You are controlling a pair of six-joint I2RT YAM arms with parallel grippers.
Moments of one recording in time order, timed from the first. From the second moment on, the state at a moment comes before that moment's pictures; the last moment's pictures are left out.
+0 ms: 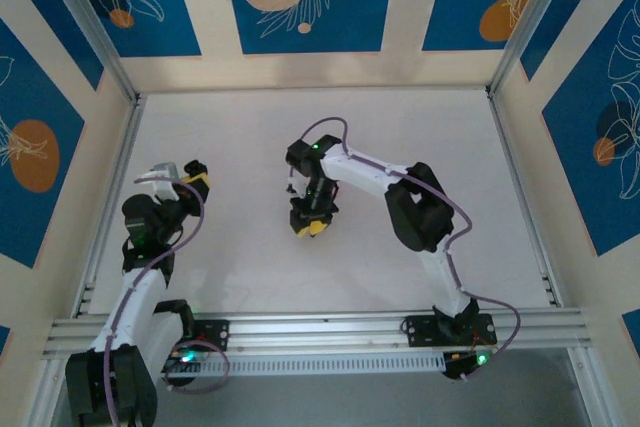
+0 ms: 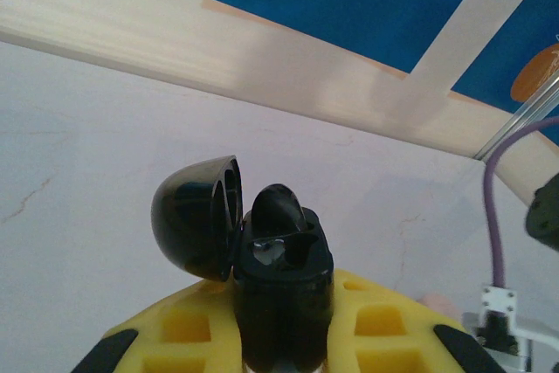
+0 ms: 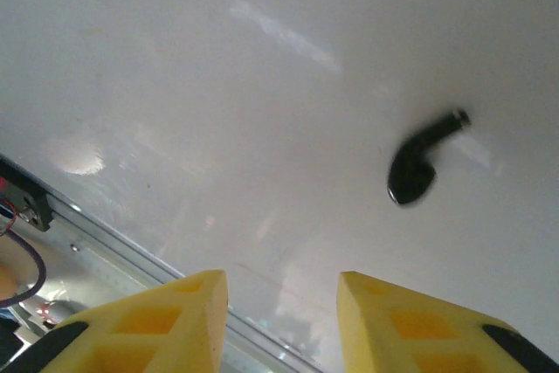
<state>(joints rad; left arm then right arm) 0.14 0.82 0.30 0.36 0.50 -0.36 0.76 2.13 1.71 -1.24 -0.47 0.33</state>
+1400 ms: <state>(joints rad) 0.14 0.82 0.30 0.35 0.50 -0.36 0.71 2.30 1.81 -1.15 -0.49 0.24</state>
